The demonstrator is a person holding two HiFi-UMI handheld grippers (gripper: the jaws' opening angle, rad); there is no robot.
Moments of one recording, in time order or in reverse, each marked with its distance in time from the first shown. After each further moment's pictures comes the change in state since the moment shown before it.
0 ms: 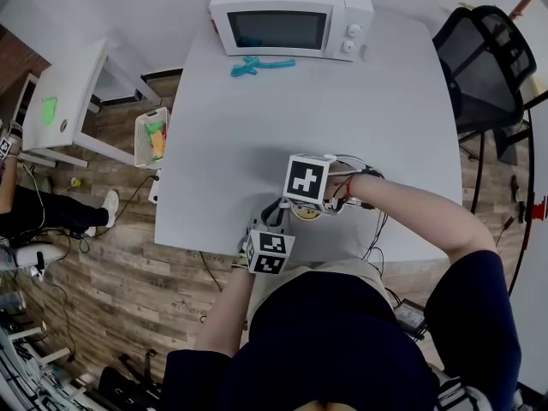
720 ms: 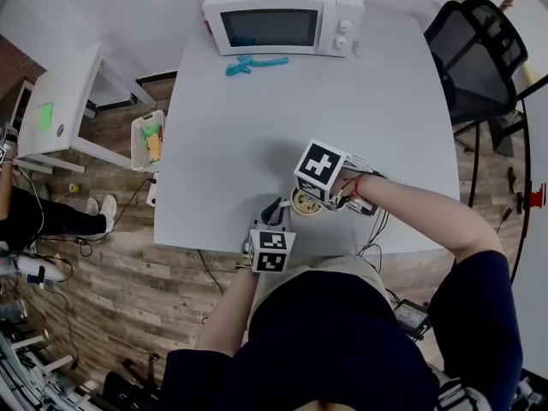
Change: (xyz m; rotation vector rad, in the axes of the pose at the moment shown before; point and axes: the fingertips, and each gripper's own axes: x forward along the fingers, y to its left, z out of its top) left arm -0.005 -0.008 -0.006 -0.098 -0.008 0.005; right arm 0.001 0.002 -0.018 0.334 -0.112 0.046
